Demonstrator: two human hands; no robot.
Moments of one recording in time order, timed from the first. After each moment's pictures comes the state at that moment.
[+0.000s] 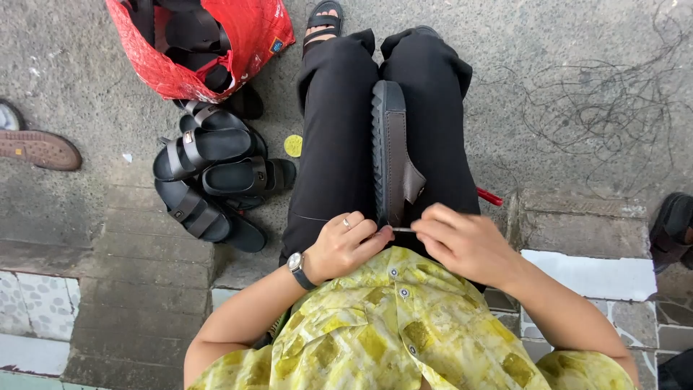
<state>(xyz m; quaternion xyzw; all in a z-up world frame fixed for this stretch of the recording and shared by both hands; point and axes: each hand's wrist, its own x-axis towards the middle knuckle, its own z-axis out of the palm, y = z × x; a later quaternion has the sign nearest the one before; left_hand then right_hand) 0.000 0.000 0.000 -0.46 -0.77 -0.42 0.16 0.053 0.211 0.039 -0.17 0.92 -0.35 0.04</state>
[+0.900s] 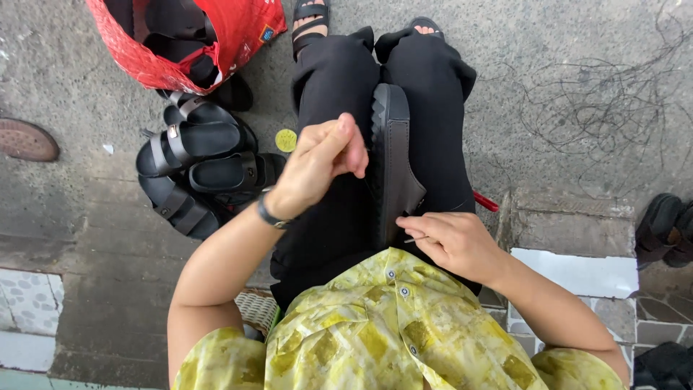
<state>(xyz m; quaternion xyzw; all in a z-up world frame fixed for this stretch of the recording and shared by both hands) -0.106 0.020 -0.001 -0.01 -0.55 -0.75 -0.36 0.035 0.211 0.024 -0.11 0.86 -0.49 0.07</state>
